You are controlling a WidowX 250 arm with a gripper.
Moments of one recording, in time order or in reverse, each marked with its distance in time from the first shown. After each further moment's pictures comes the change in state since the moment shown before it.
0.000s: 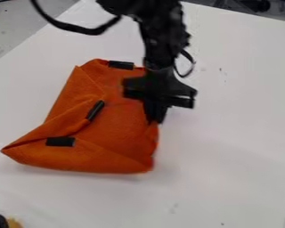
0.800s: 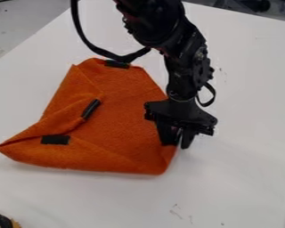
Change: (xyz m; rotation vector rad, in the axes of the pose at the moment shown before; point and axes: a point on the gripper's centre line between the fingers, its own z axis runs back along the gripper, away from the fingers) arm -0.015 -0.053 -0.045 -0.022 0.031 -0.109
